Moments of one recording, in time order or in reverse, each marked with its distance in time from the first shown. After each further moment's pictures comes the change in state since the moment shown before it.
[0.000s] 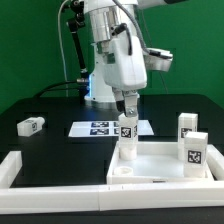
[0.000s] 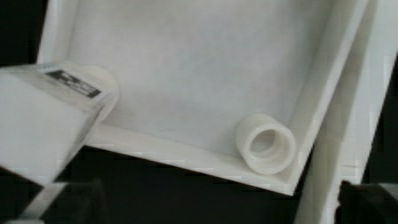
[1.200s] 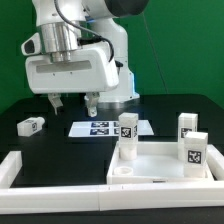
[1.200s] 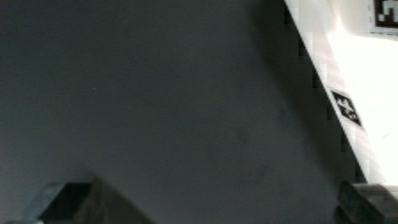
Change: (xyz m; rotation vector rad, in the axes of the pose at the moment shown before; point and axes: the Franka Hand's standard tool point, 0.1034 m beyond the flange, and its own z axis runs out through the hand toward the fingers) arm 0.086 0.108 0.013 -0.078 -0.076 -0.665
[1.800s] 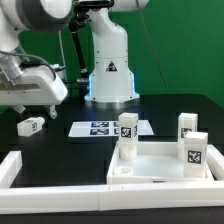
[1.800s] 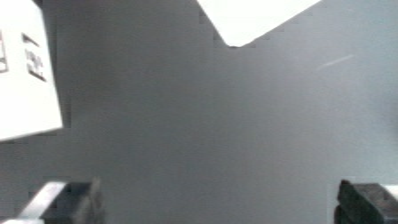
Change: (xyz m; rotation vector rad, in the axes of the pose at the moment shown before) arm -0.024 0.112 0.003 -0.029 -0.466 -0.064
